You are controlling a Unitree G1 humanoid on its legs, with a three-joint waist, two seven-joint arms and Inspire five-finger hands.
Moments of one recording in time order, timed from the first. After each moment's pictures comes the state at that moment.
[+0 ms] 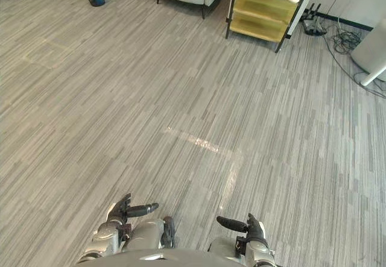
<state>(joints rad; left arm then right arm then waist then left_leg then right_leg) 0.01 0.12 0.04 1.01 -0.07 -0.05 0.08 0.00 -0.06 -0.21 1.05 0.00 -0.03 -0.12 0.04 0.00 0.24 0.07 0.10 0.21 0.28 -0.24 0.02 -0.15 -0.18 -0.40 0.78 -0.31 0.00</state>
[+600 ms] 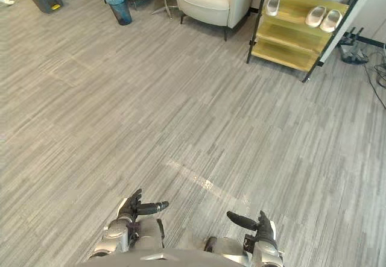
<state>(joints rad) 0.01 0.06 0.06 0.93 -0.03 -0.07 0.07 0.04 -0.03 -0.27 1.00 0.04 -0.03 -0.14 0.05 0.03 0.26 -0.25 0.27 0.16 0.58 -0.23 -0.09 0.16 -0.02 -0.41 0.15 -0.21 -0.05</state>
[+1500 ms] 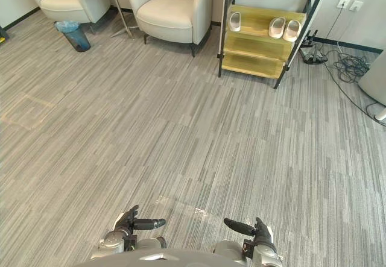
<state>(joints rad) 0.03 0.09 -0.02 1.05 -0.03 -0.06 0.06 0.06 -0.08 -0.26 1.09 0.04 -0.02 -0.12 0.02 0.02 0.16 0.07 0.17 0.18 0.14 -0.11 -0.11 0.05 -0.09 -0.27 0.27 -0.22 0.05</state>
